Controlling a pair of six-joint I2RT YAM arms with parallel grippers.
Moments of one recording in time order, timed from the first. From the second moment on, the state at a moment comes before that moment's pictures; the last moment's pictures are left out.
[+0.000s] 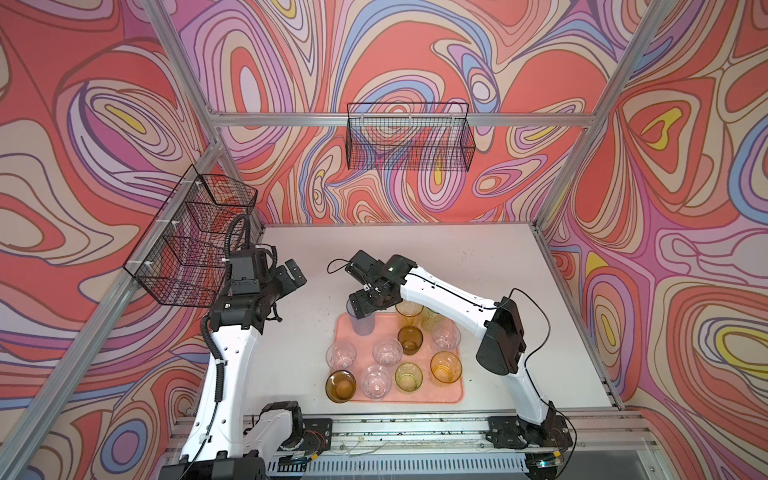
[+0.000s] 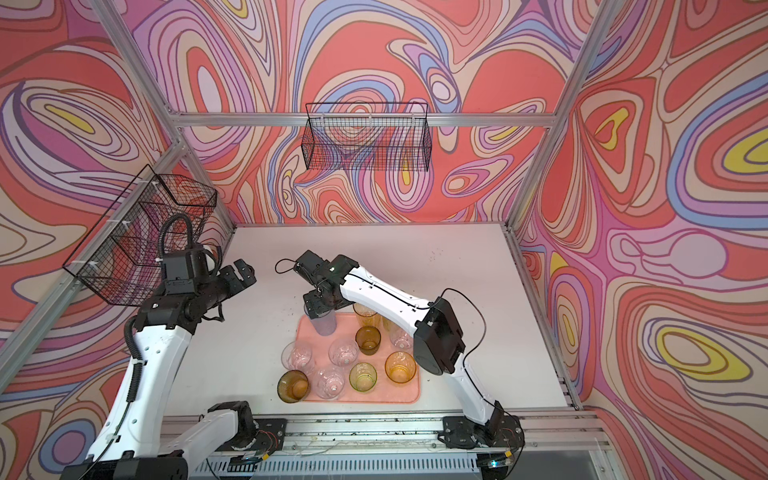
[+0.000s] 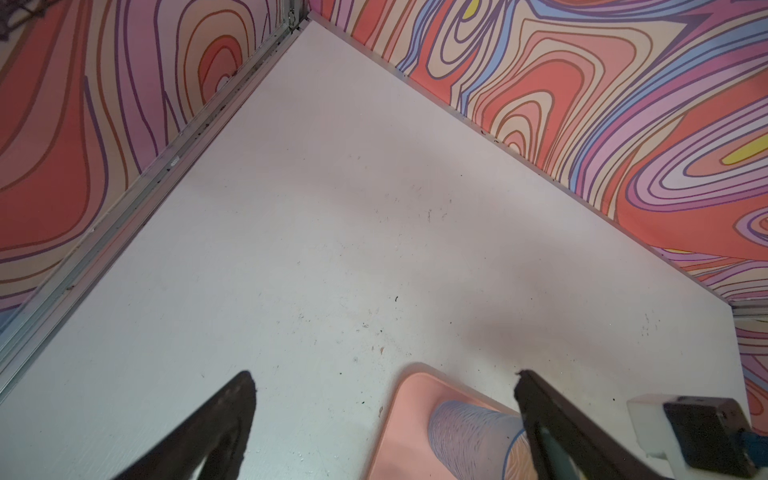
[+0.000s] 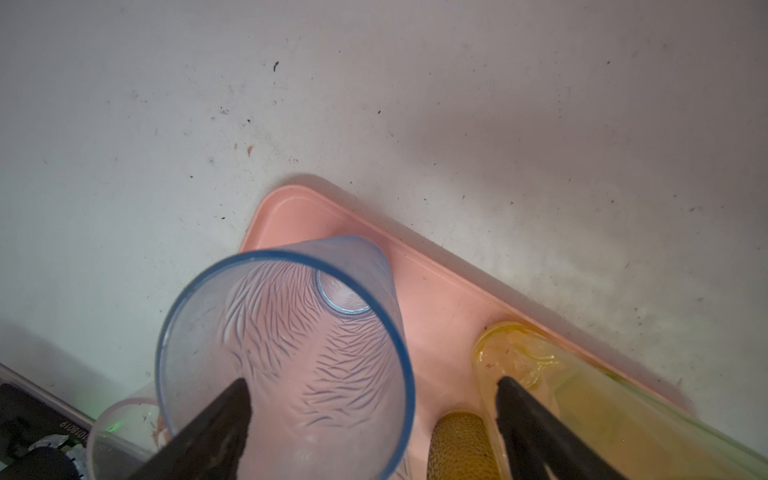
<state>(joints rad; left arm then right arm) 0.10 1.04 1.14 -0.80 0.01 -0.48 0.95 2.19 2.15 -1.15 0.09 0.49</state>
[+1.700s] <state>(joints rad) -0.07 1.30 0.32 0.64 -0.14 -0.02 0.27 1.14 0.30 0.61 0.63 0.04</state>
